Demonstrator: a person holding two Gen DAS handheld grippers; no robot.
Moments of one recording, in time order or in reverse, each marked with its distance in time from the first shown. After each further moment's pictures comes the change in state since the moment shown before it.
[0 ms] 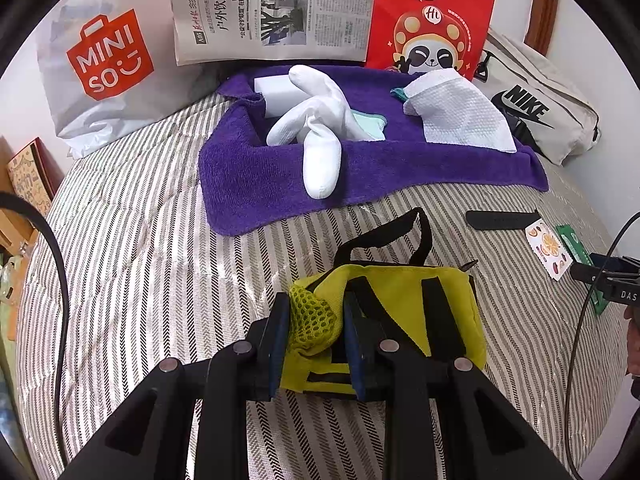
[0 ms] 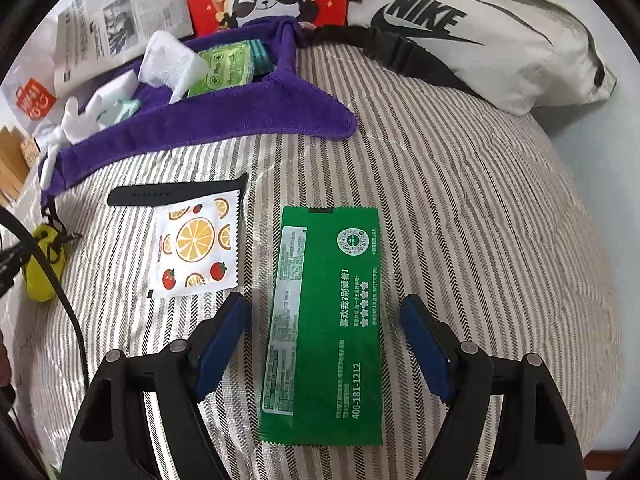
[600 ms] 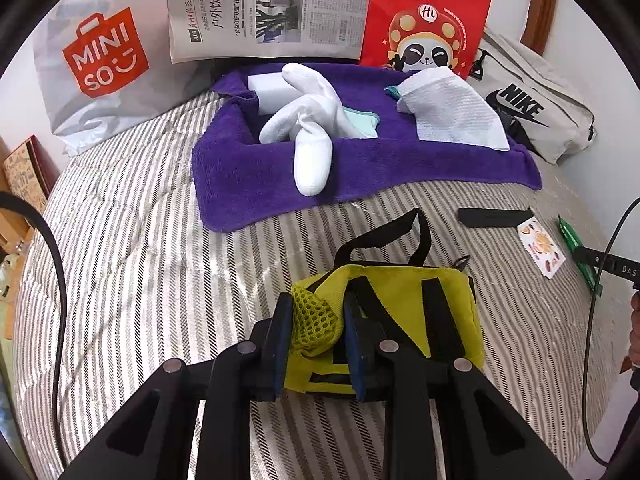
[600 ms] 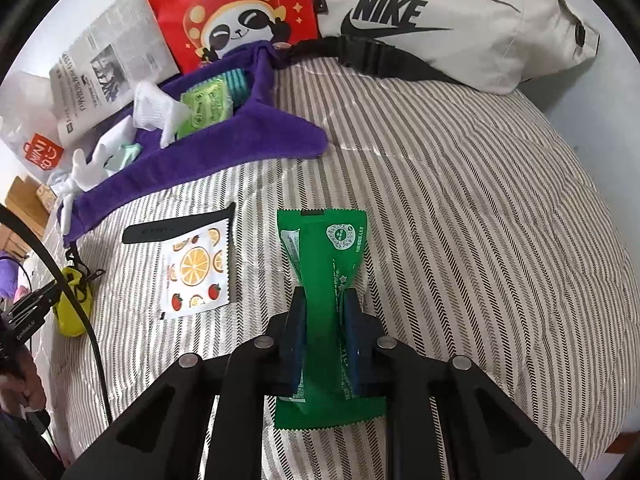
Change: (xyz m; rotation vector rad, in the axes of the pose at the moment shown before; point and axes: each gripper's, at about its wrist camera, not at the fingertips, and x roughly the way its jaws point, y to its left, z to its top) left arm -0.002 -0.001 -0.001 -0.002 0.009 -0.029; right arm -0.011 -0.034 -0.006 0.128 -0.032 0.114
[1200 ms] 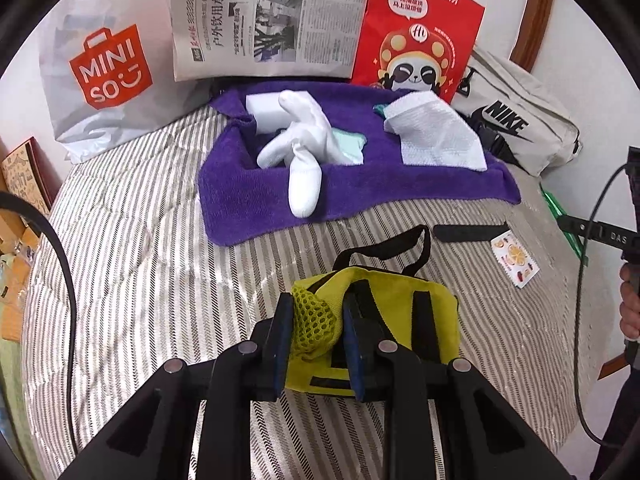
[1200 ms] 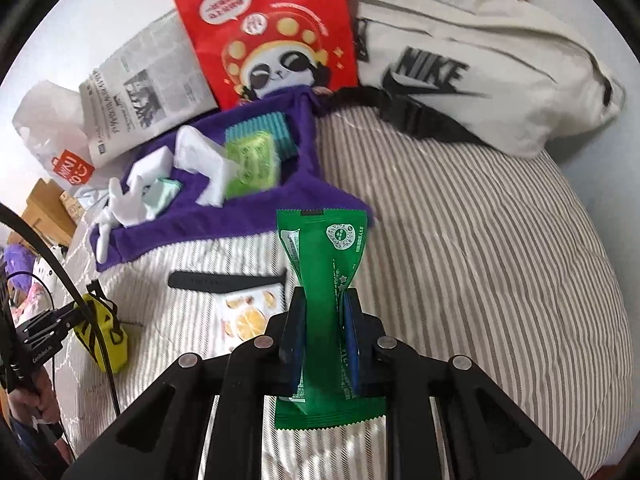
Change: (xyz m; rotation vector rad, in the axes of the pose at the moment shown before) left arm -0.028 0.003 0.008 -0.012 -0.030 -0.040; right arm -0.029 0.028 0.039 -0.058 -0.073 0.068
